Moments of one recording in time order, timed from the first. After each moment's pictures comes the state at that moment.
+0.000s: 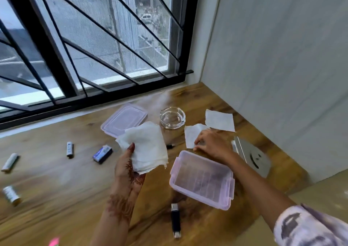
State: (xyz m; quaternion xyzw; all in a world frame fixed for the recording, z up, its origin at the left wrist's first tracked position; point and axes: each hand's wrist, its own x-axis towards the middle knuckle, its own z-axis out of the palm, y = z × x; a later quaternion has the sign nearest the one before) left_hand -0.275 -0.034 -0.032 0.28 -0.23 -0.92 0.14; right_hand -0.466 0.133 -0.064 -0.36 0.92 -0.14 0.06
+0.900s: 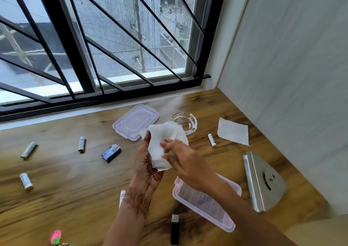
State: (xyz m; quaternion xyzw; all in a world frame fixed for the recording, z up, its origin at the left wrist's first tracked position) left_hand -0.310 -0.021 -0.011 0.22 -0.18 -0.95 0.14; right_hand -0.379 0.080 -0.026 -0.54 0.76 -0.35 0.05
